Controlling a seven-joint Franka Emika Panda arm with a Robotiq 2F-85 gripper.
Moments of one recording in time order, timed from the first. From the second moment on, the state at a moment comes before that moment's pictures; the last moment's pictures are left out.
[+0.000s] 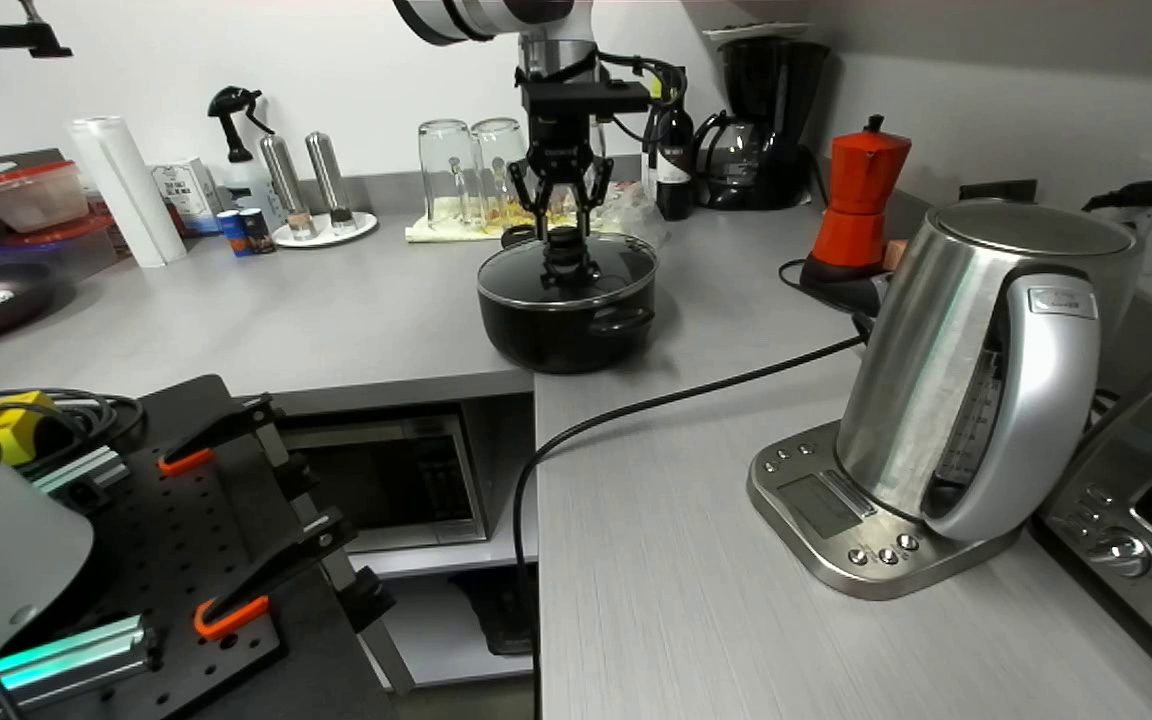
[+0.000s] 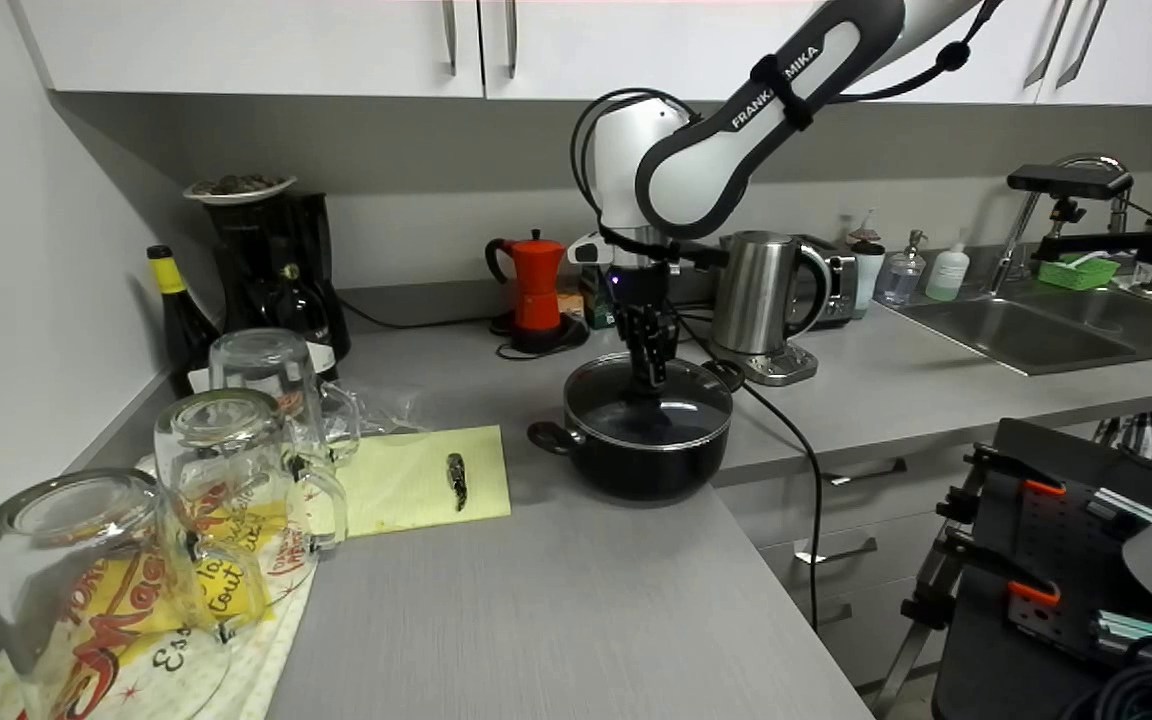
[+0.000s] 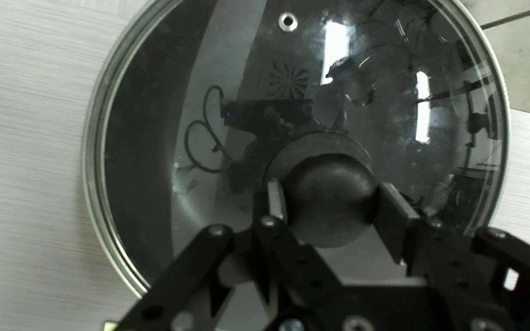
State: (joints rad) arm 0.03 0.53 0.15 -1.85 -0.20 2.27 -0.86
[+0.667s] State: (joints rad) arm 0.03 0.52 0.15 -1.85 -0.18 2.27 -0.87
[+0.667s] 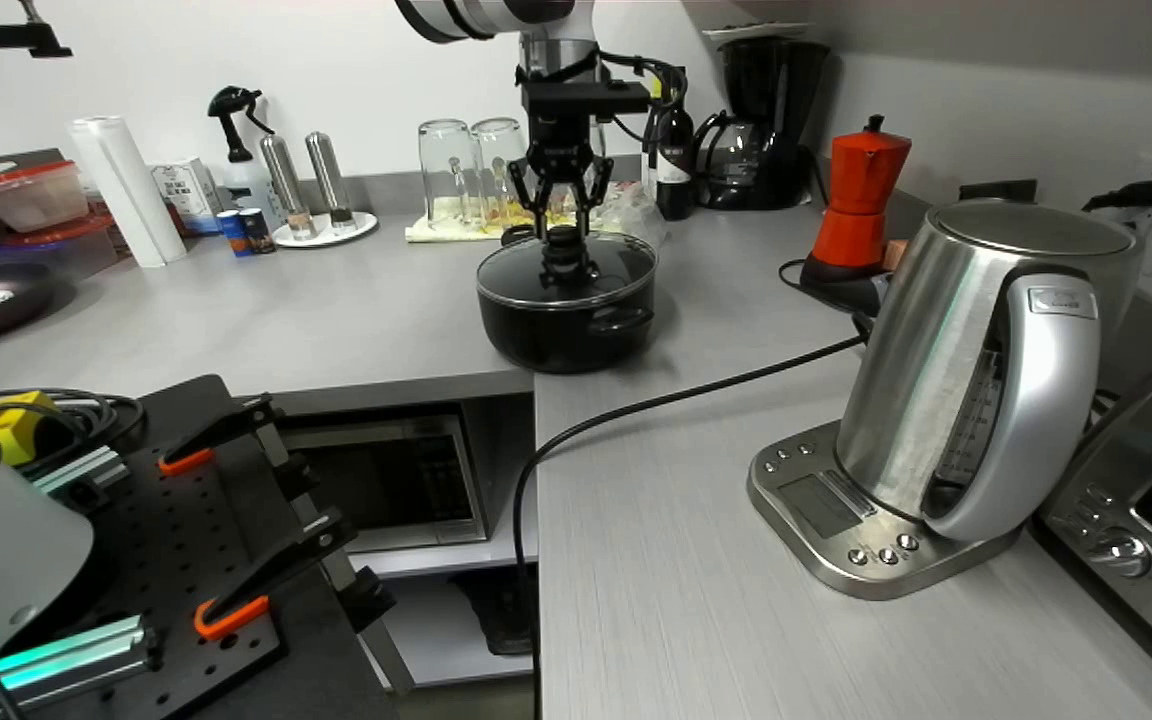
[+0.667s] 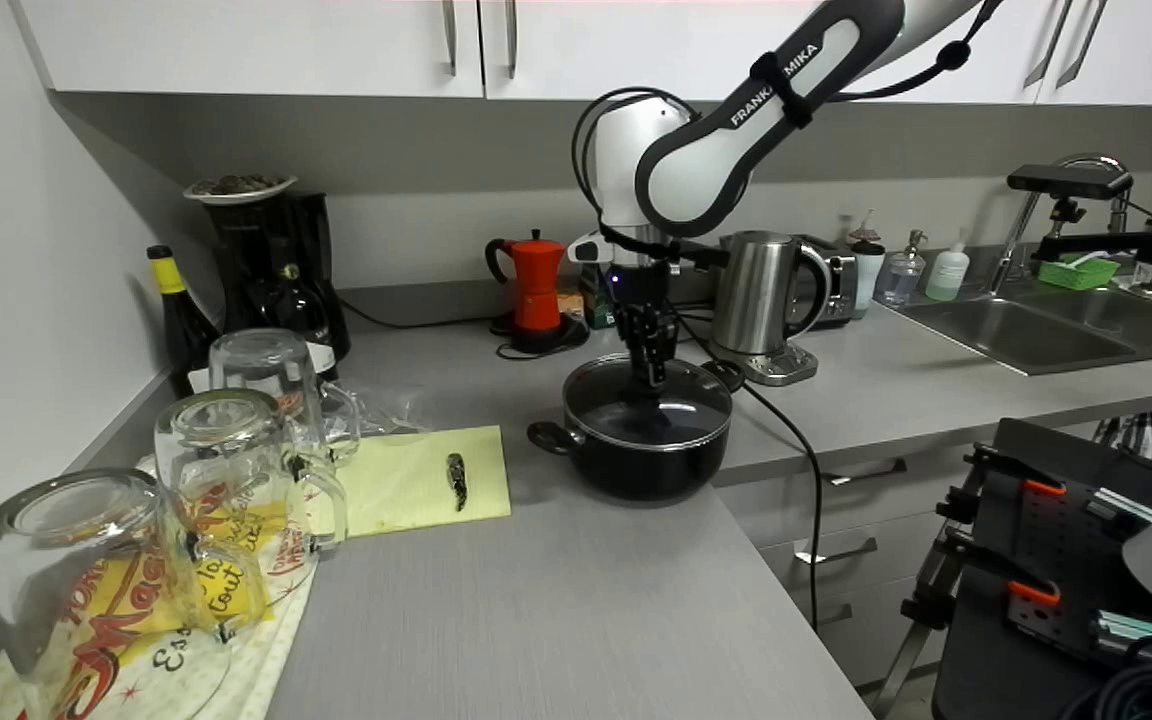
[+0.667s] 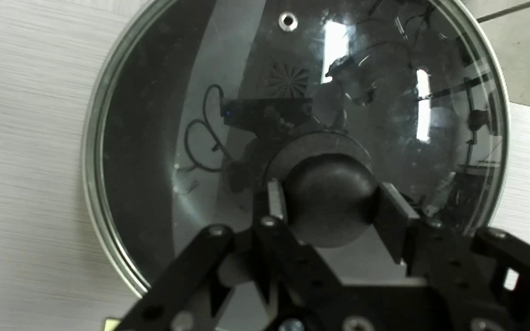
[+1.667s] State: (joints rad) arm 0.02 0.52 0.16 -1.85 -0.16 2.26 -0.87
